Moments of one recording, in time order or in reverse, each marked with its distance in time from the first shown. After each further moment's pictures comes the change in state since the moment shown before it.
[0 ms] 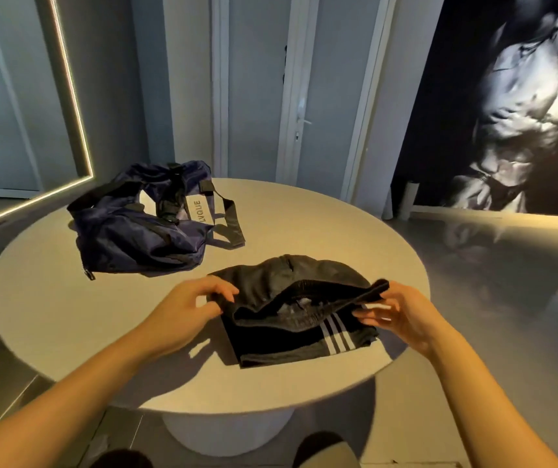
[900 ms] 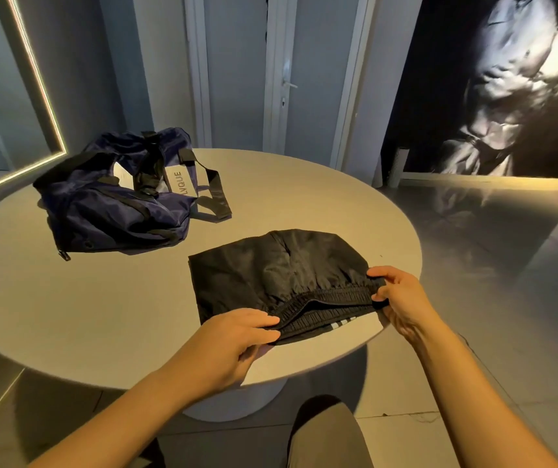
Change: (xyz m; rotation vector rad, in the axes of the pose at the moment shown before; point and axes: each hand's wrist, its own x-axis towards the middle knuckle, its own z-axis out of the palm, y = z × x) left_hand -0.032 -0.007 0.087 0.516 -0.194 0.427; right_hand 0.016 0.050 -0.012 -0.076 0.234 -0.090
